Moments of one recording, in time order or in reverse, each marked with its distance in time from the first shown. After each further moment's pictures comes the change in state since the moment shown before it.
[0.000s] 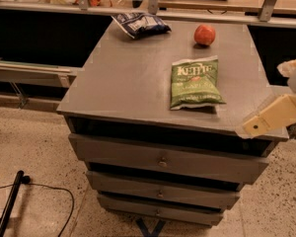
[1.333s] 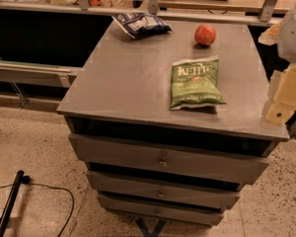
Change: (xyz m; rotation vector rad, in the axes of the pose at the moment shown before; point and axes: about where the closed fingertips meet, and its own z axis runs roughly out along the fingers) arm -0.028 -0.002 -0.028 -0.090 0.351 -0.444
